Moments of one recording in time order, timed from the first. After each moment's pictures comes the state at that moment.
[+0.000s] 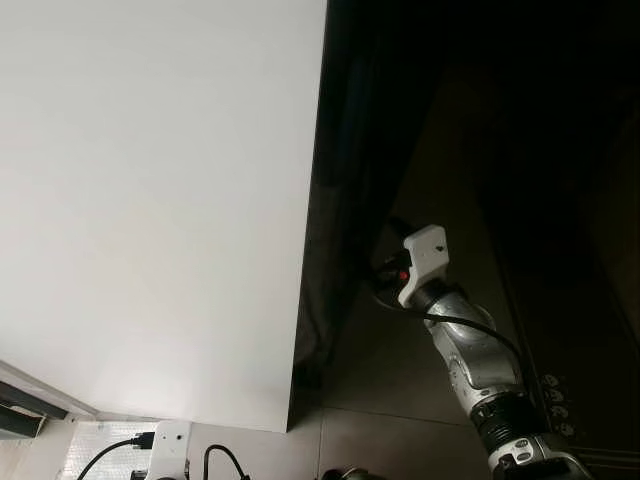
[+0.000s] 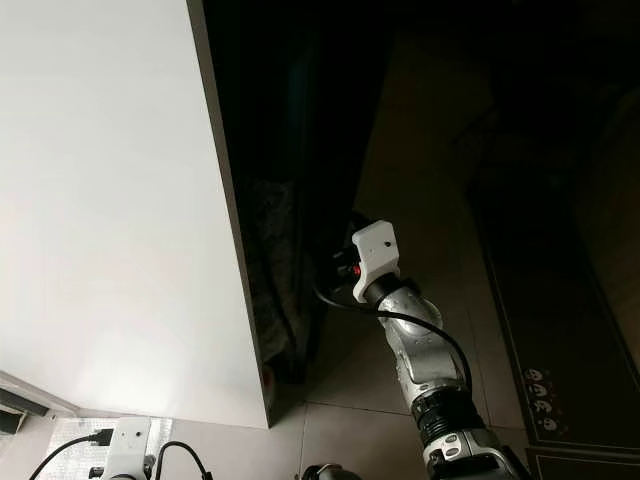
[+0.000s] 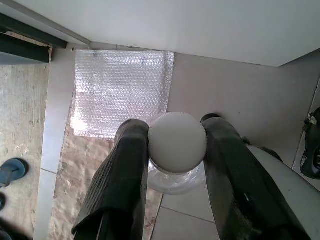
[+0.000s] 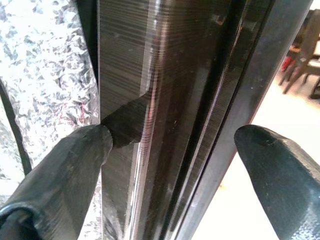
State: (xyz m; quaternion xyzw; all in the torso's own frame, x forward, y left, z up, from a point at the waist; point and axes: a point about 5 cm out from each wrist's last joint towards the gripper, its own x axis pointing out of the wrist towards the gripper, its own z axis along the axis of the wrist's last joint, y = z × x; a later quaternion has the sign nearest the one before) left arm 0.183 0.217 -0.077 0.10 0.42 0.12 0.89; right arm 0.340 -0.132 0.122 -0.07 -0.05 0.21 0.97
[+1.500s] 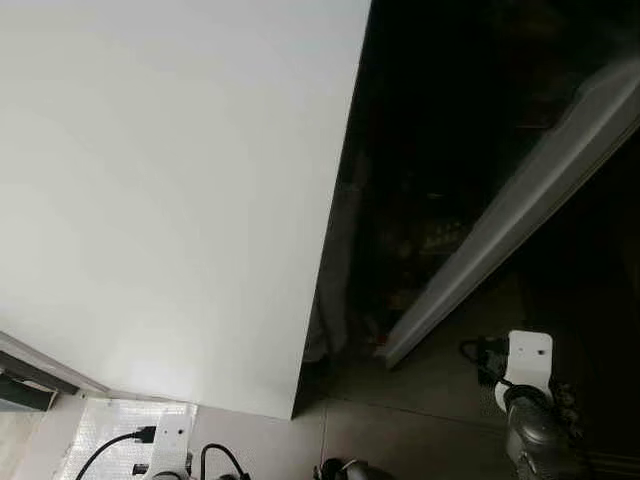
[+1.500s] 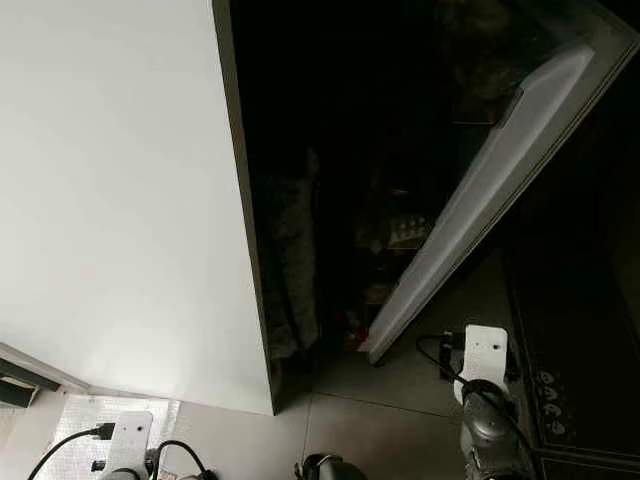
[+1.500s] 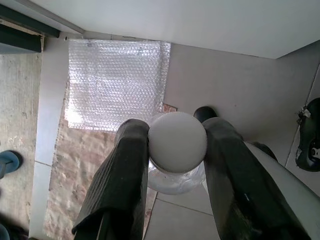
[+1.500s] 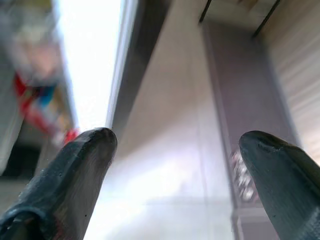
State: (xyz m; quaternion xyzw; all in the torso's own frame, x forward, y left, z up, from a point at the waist) left arm 0.188 0.216 -0.074 0.09 0.42 0.11 0.90; right arm 0.245 -0.251 -0.017 -0.06 0.25 -0.13 0.96
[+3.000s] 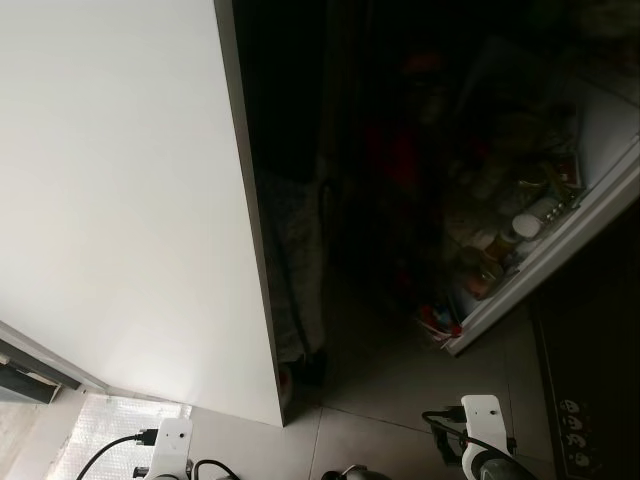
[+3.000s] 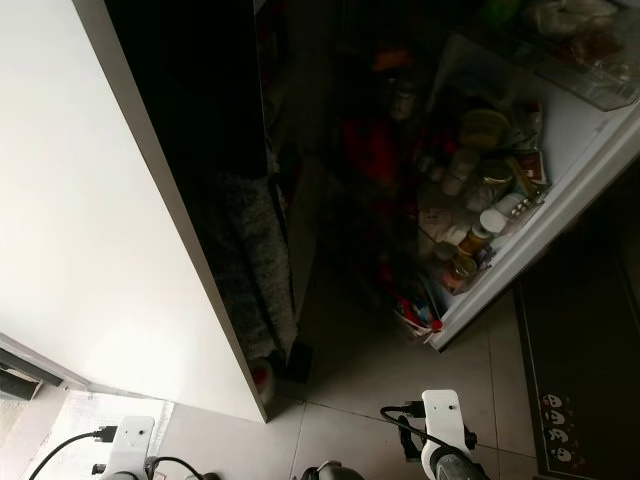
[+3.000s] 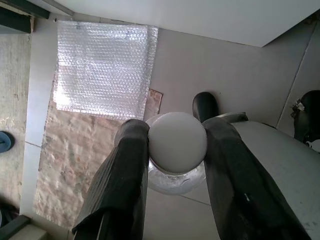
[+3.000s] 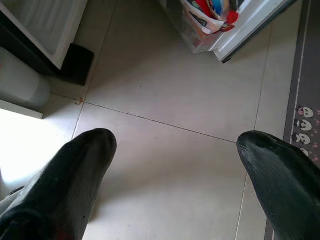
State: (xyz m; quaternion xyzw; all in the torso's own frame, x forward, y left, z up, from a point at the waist) left arm 0.185 0.217 -0.077 0.10 0.45 0.09 0.88; right arm 0.195 -0.212 -0.070 -0.04 0.39 -0.02 0.92
